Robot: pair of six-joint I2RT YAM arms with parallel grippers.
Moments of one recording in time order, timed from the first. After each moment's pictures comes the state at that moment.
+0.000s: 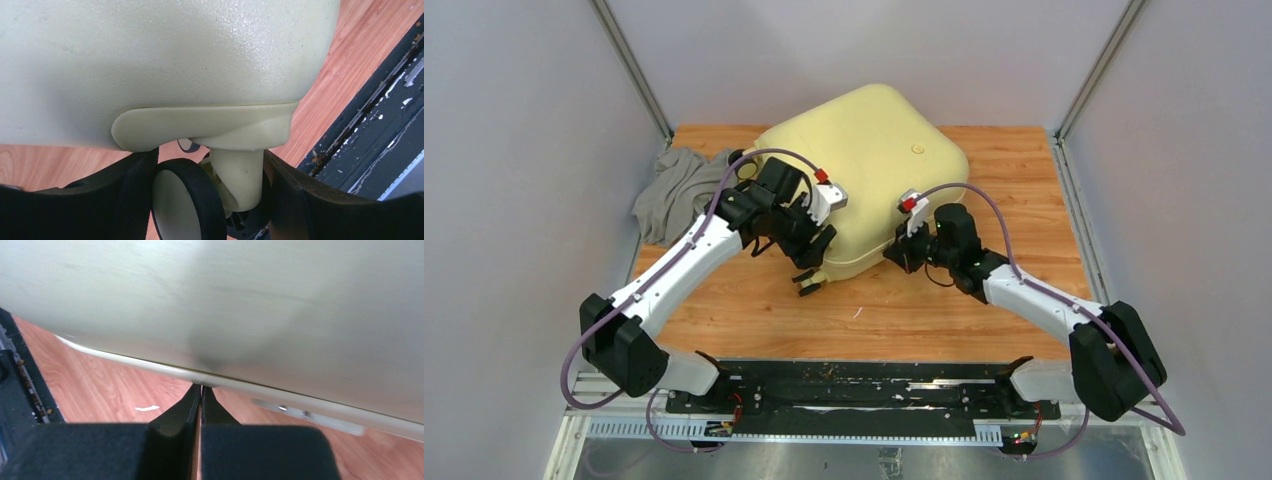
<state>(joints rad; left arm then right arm) -0.55 1.37 1.29 -0.88 0.30 0.31 0.54 1.27 0.69 0.13 -0.41 0.02</state>
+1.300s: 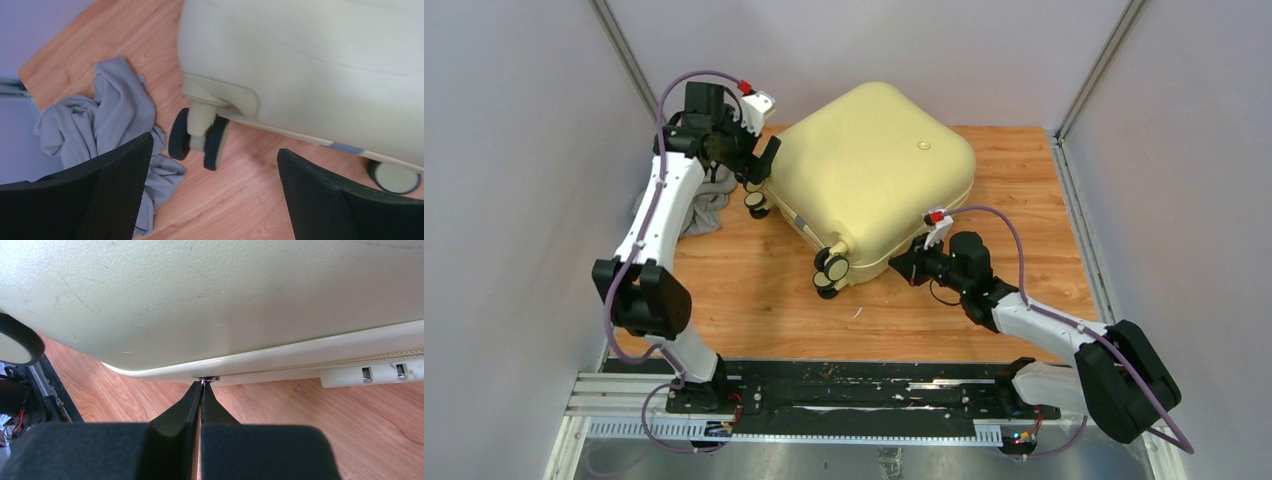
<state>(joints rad) -0.13 1.62 1.75 -0.85 0.26 0.47 0.57 1.16 0.44 0.43 -0.30 0.34</state>
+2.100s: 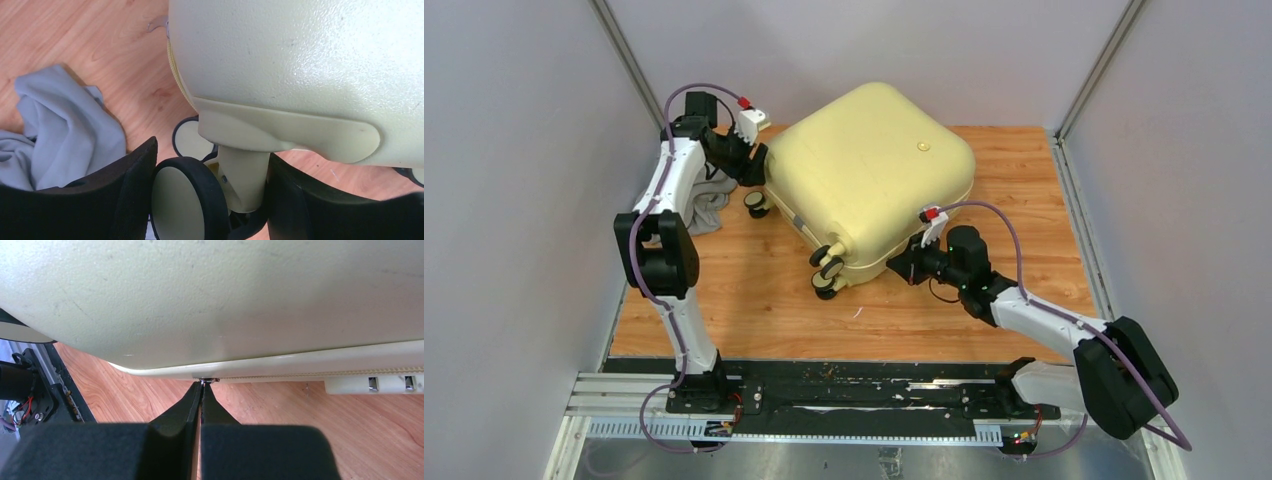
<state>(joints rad) 0.03 1.95 1.82 -0.85 0.52 0.63 0.56 1.18 0.48 0.37 -0.35 0.33</state>
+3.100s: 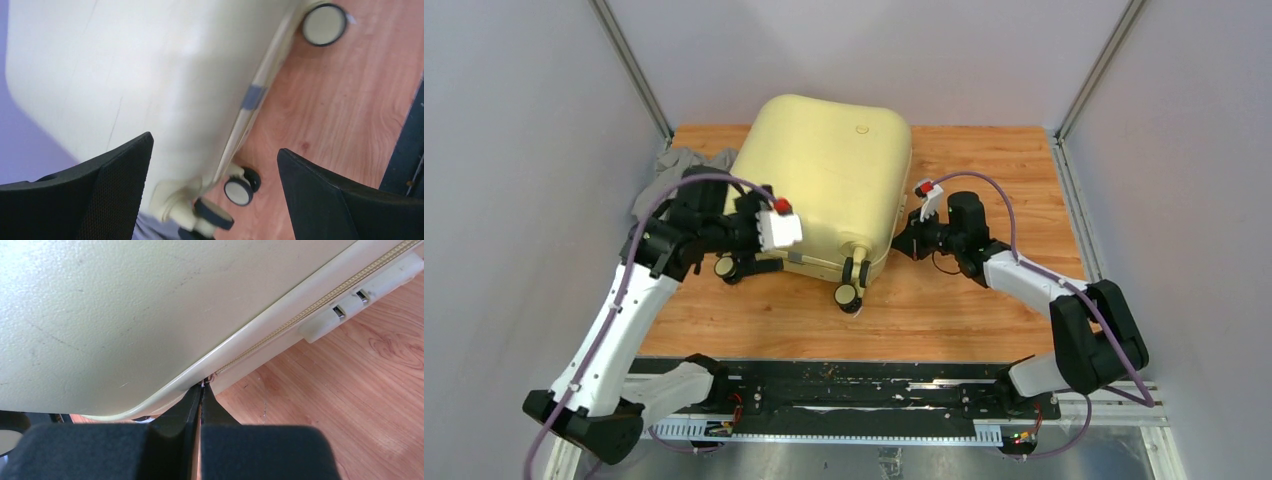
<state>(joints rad) -0.30 1.07 1.32 -1.02 0.40 0.96 0.41 1.40 0.72 0.22 -0.55 0.15</state>
